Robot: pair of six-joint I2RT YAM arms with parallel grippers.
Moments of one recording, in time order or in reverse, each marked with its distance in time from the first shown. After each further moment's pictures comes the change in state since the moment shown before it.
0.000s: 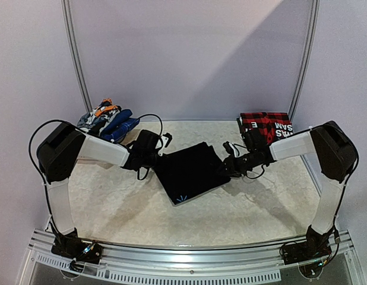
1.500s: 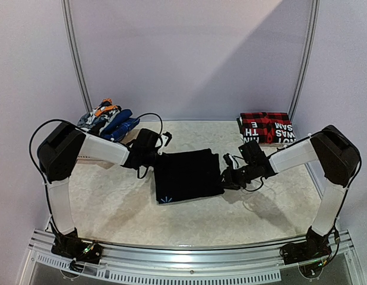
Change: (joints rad) left arm 0.011 0.007 0.015 -0.011 -0.013 0.037; right arm 0.085 -0.060 -0.167 0.108 0.100 0.177
